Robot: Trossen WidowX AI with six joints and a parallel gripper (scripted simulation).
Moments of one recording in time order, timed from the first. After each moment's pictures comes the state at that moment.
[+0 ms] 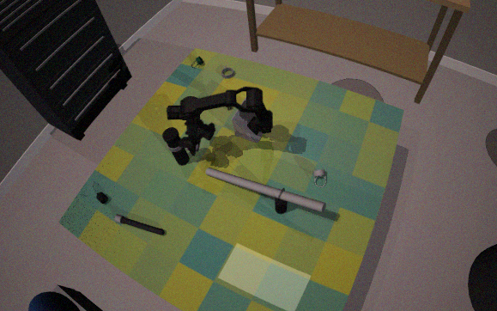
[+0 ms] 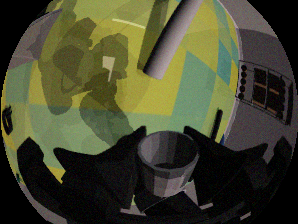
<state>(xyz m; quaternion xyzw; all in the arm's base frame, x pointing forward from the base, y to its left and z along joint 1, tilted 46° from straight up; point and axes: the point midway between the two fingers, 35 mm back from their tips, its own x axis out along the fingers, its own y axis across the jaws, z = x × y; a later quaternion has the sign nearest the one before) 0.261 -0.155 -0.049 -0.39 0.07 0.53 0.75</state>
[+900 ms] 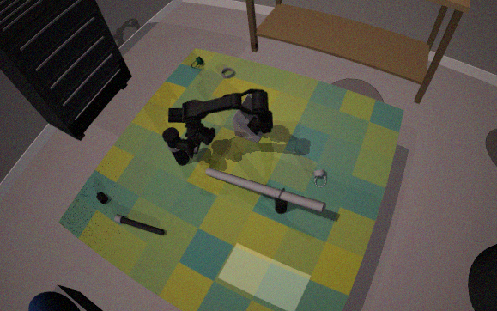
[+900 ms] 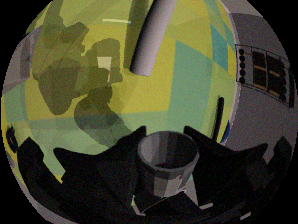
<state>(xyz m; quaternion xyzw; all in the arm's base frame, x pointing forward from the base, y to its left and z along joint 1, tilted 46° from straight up) 0.274 -0.152 -0.047 -0.36 0.12 0.50 0.78</state>
